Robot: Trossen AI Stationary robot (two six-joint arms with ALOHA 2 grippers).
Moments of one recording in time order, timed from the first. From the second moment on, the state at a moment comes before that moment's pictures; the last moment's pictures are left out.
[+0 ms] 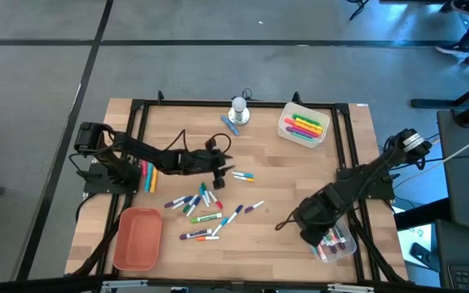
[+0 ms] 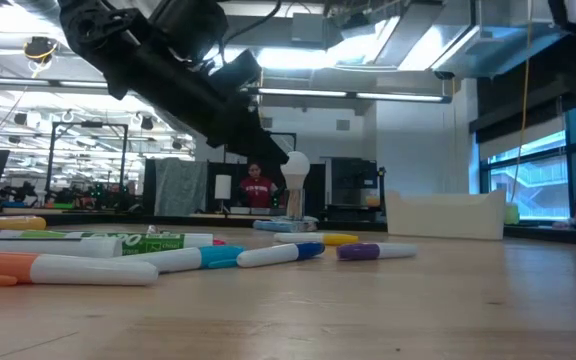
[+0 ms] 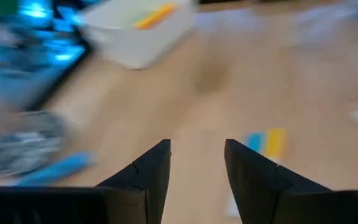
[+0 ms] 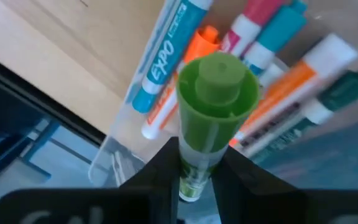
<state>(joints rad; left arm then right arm) 0.02 1.61 0.67 0.47 -0.37 0.04 0.58 1.42 0.92 -0.94 -0.41 1.33</state>
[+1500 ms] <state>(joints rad) 0.58 1.81 0.83 0.42 0.24 0.42 0.28 1.40 1.14 -1.15 0.38 0.67</state>
